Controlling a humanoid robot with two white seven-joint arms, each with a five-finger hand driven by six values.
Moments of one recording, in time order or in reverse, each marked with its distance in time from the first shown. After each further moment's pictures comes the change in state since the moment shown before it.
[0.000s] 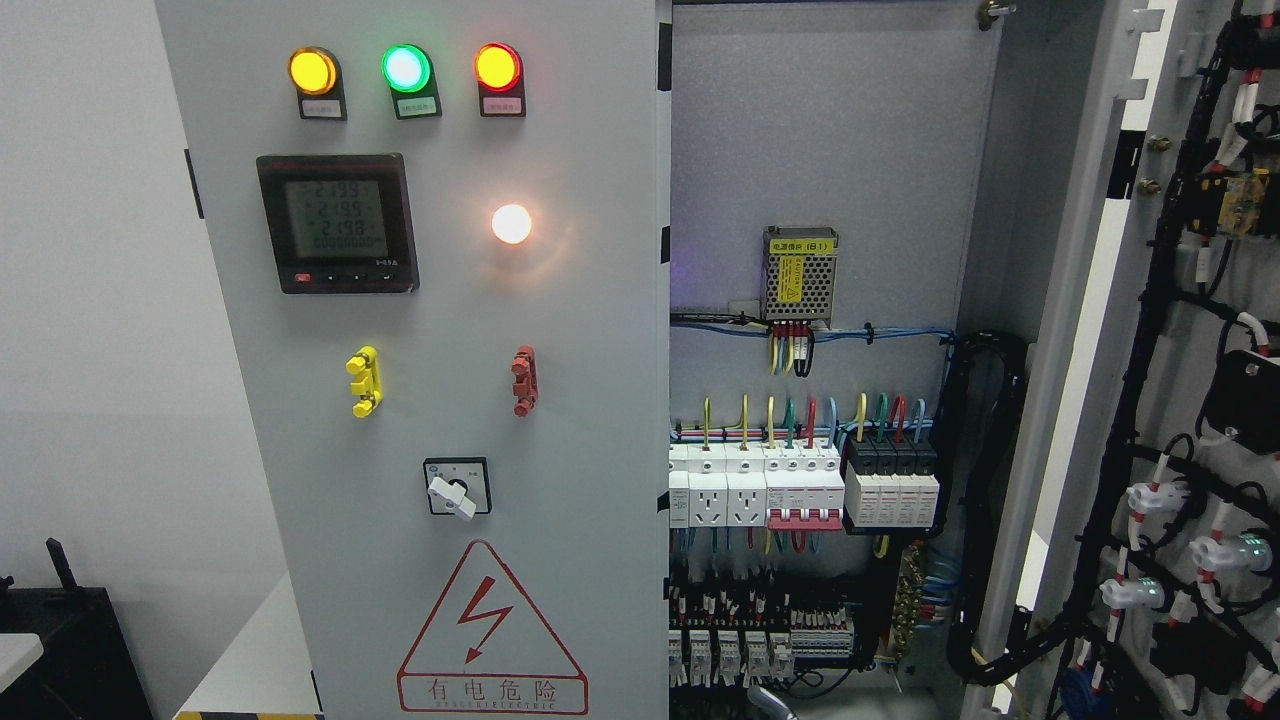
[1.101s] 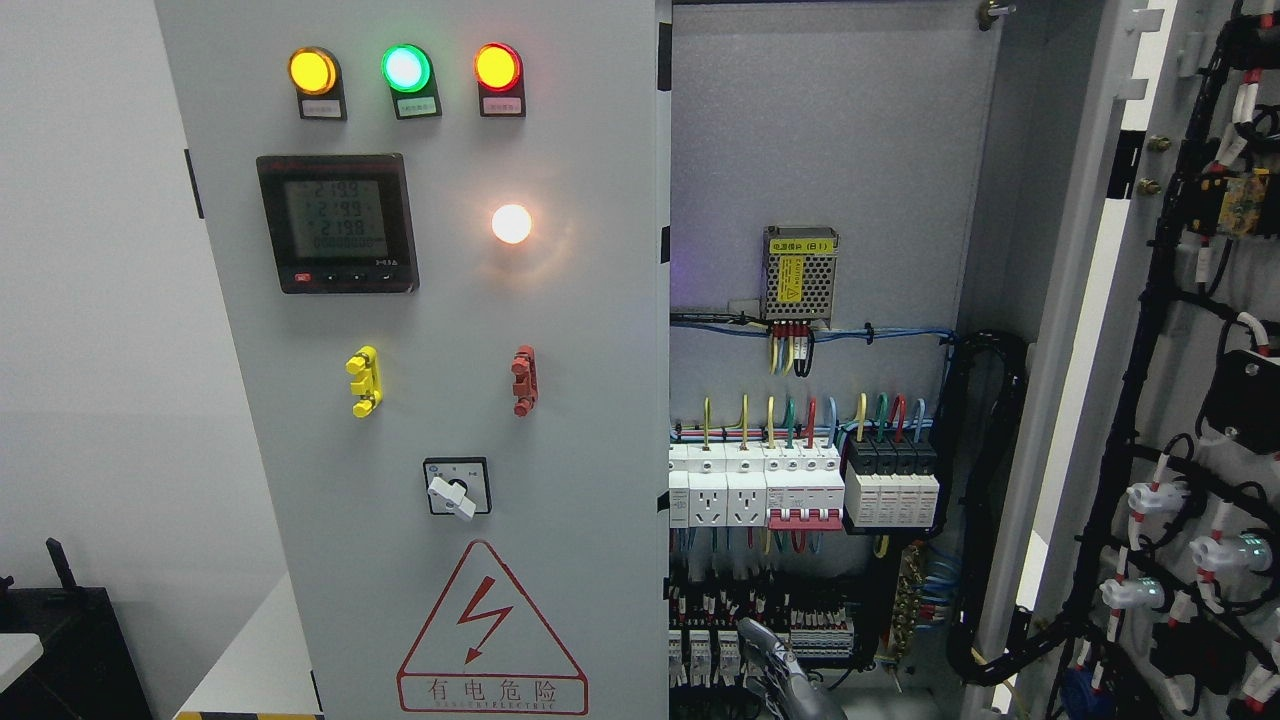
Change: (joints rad) left arm 0.000 0.000 0.000 0.000 0.000 0.000 0.000; right arm -0.166 0.004 0.010 0.139 -0.057 0.014 0.001
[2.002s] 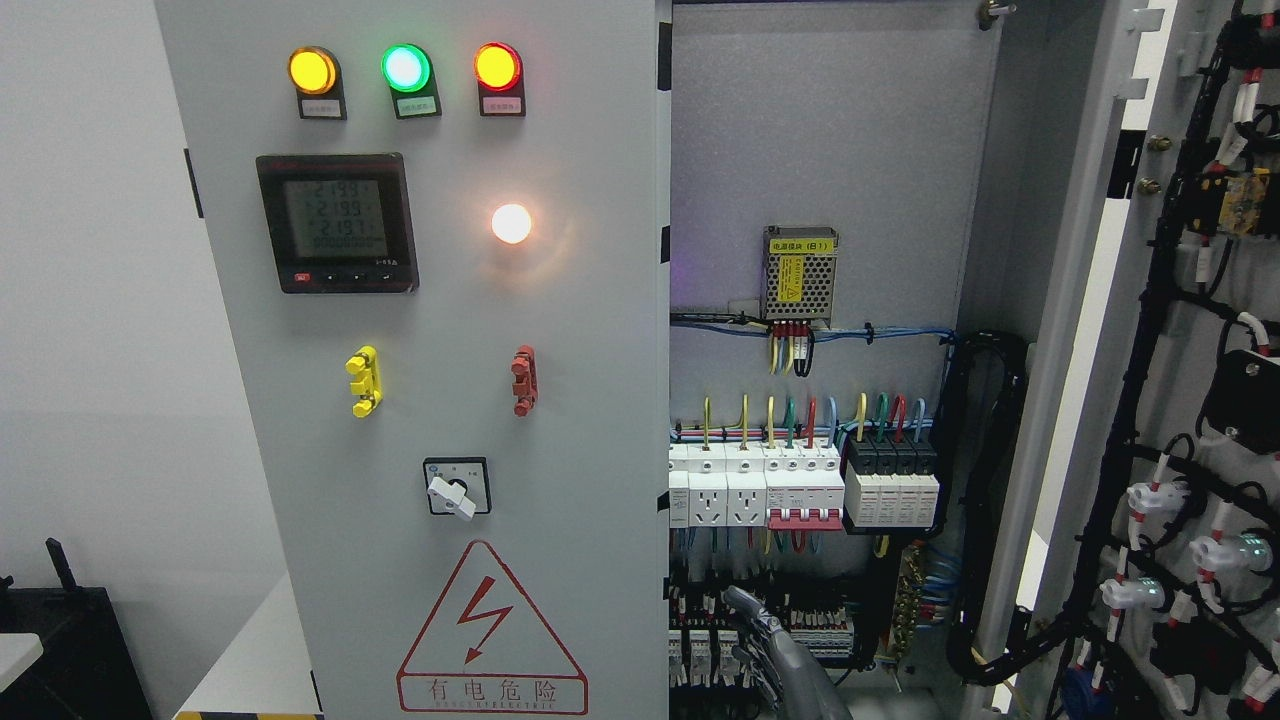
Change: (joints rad) left arm 0.000 0.000 0.000 0.000 0.000 0.000 0.000; right arm -0.102 0.001 0.032 0.067 -0.050 0.042 0.001
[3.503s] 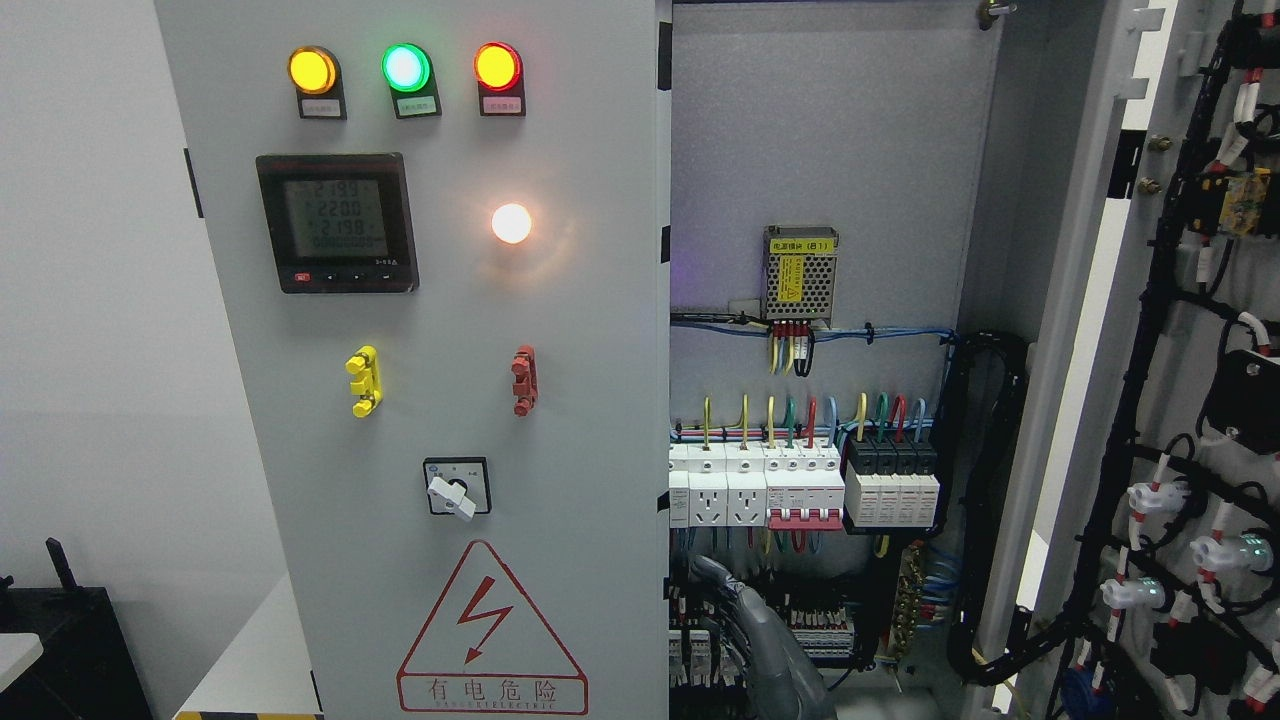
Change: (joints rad) left arm 0.000 0.000 0.000 0.000 0.000 0.000 0.000; right arm -0.112 0.000 0.059 0.071 -0.068 0.034 0.025
